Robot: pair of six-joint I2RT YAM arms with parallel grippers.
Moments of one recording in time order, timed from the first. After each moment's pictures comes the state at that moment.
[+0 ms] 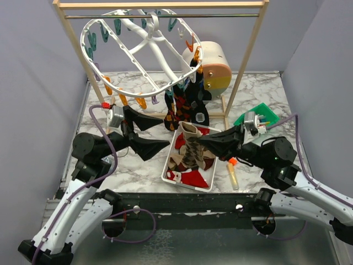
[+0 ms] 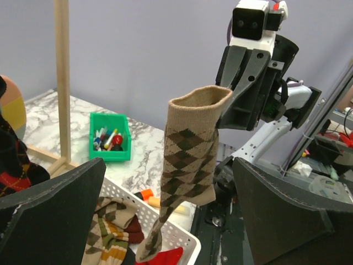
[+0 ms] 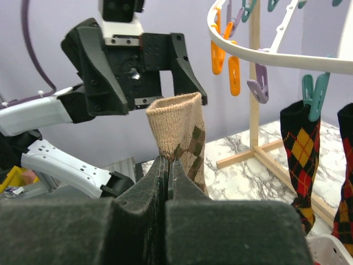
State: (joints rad) left arm -0.45 0.63 0.77 0.27 0.76 -0.54; right arm 0.98 0.70 0.74 0.32 -0.23 0.24
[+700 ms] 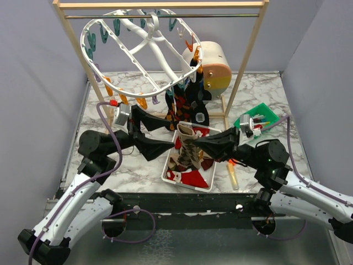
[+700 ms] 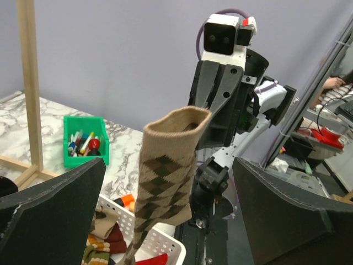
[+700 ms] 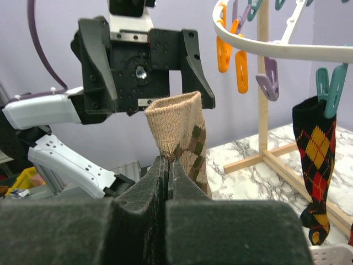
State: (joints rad) left arm -0.51 0.72 0.77 0.39 0.79 -0.61; right arm 0.98 0.75 0.65 0.50 -0.26 0.28
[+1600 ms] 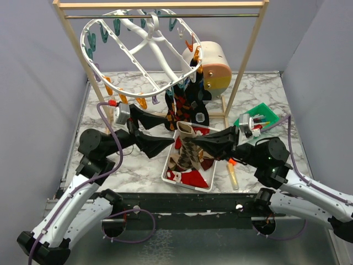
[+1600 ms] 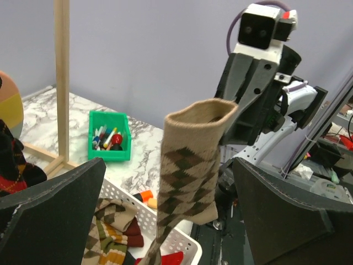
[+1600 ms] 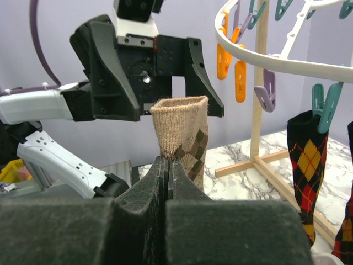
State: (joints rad) left arm -0.51 0.70 0.76 0.30 0.70 -0.53; right arm 0.98 0.74 0.68 0.48 -0.26 0.21
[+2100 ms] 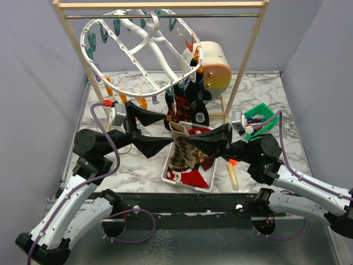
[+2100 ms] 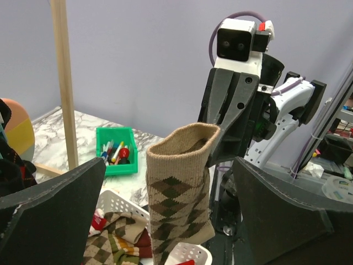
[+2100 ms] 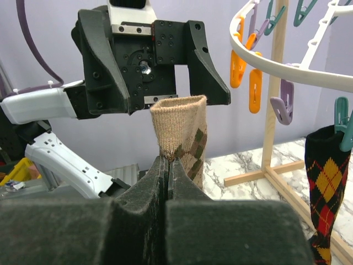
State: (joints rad) left arm -0.51 0.70 0.83 0.30 0.72 -0.47; right arm 0.98 0.87 0.70 0.59 -0.33 0.23
